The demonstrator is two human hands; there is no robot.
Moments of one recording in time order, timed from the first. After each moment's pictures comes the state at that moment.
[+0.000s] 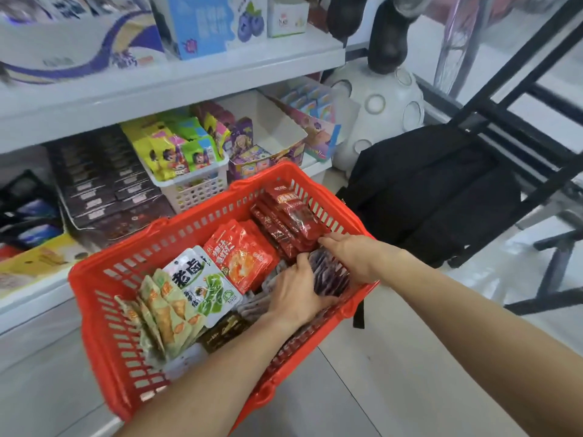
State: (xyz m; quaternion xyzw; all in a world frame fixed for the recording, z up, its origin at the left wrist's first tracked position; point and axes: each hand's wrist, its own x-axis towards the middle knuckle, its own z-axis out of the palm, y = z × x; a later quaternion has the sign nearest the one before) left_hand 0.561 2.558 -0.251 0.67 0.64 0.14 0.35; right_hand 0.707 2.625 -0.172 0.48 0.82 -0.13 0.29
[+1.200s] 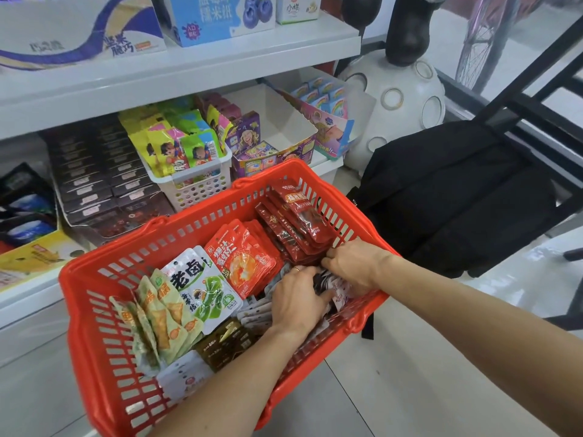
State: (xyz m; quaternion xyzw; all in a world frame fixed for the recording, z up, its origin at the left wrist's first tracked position) left_hand 0.569 2.563 -0.279 0.65 0.69 0.20 0.26; right_hand 0.703 2.647 -0.213 0.32 0.88 0.01 0.35
